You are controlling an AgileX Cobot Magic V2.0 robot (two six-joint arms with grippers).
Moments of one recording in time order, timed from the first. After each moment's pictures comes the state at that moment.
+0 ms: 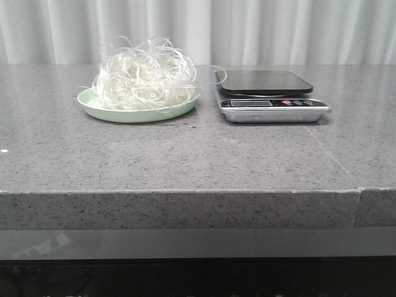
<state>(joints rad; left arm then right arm) -0.64 0.37 -0.75 0.02 0.80 0.01 0.59 0.47 -0.77 0.01 0.85 0.03</state>
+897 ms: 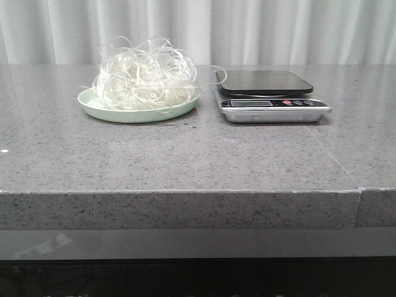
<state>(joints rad) -0.62 0.36 -0.73 0.02 0.79 0.01 0.59 0.47 -0.77 0.01 0.84 0.03</state>
